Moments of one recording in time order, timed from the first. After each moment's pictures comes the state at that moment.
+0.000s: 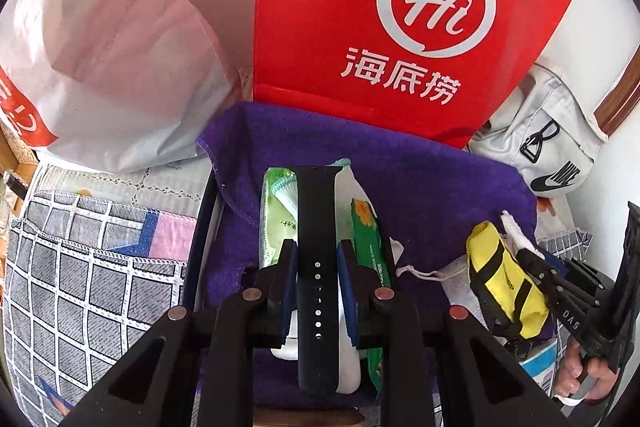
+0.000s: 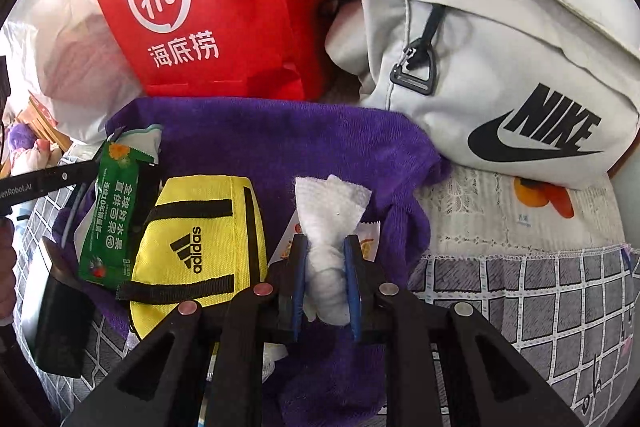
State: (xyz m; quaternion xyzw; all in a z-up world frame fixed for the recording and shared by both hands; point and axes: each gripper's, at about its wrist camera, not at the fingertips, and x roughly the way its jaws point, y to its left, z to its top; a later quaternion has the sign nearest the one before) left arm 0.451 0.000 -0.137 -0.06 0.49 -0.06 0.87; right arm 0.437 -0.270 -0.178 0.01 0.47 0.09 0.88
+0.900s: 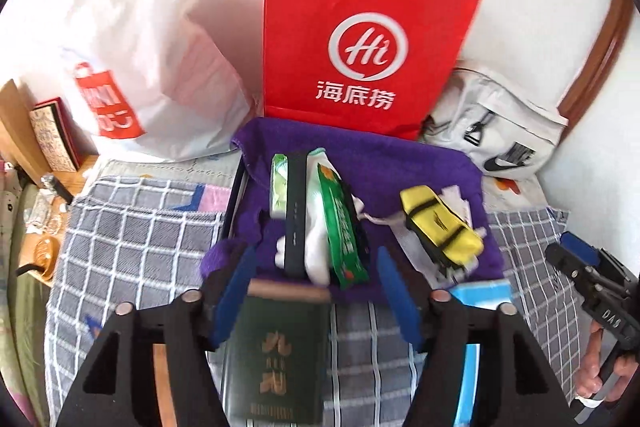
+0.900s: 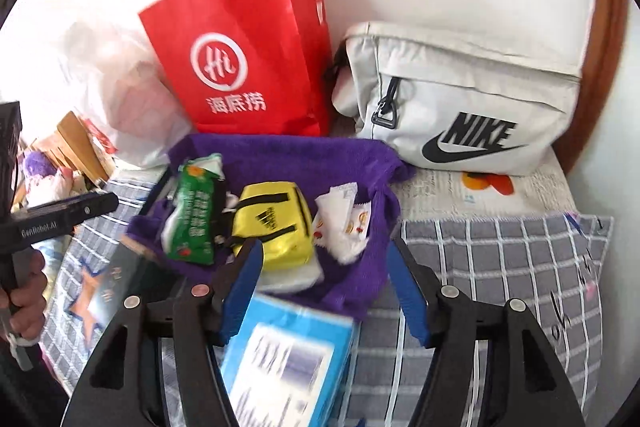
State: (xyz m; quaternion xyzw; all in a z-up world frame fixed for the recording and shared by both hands) left arm 0.339 -0.006 -0.055 -0.04 0.45 -0.06 0.89; right arm 0.331 -0.284 -0.081 0.05 0.42 0.08 0.90
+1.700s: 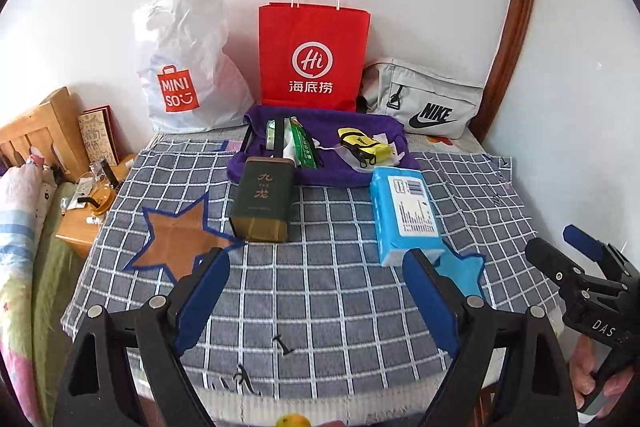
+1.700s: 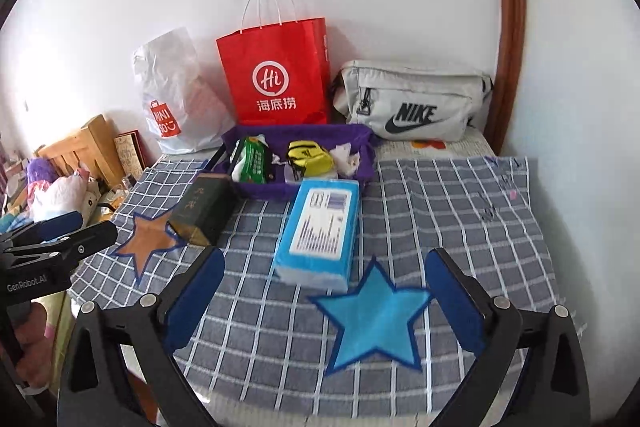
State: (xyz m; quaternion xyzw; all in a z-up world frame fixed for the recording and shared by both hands) left arm 0.078 -0.021 -0.005 -0.01 0.38 -0.06 0.92; right arm 0.074 -0.263 -0.028 0.05 0.35 0.03 0.93
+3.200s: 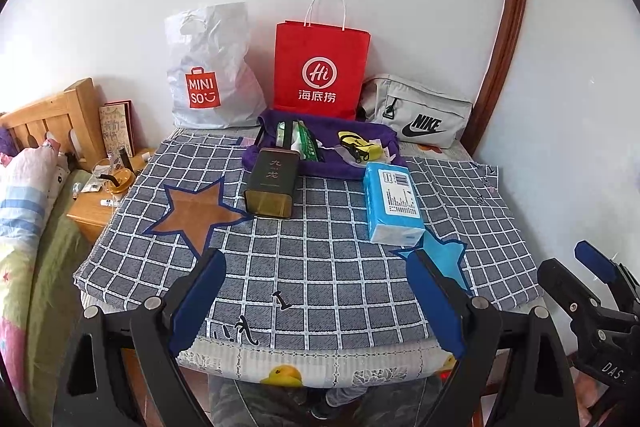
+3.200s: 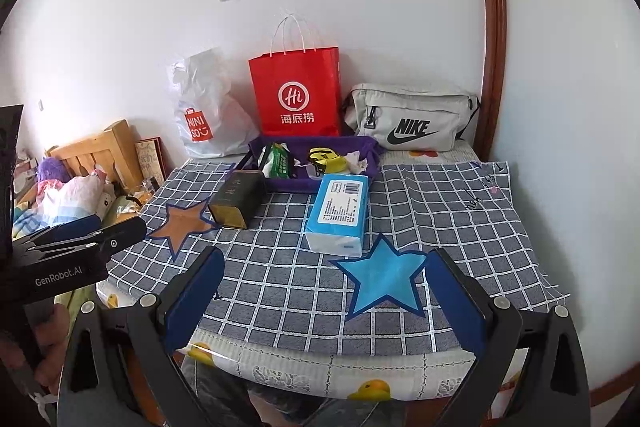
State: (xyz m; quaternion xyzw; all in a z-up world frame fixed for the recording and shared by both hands) left arm -0.002 -0.011 0.006 -0.03 0.35 -0.05 0.93; right arm -0.037 -0.238 -0.002 0.03 0.30 0.04 0.95
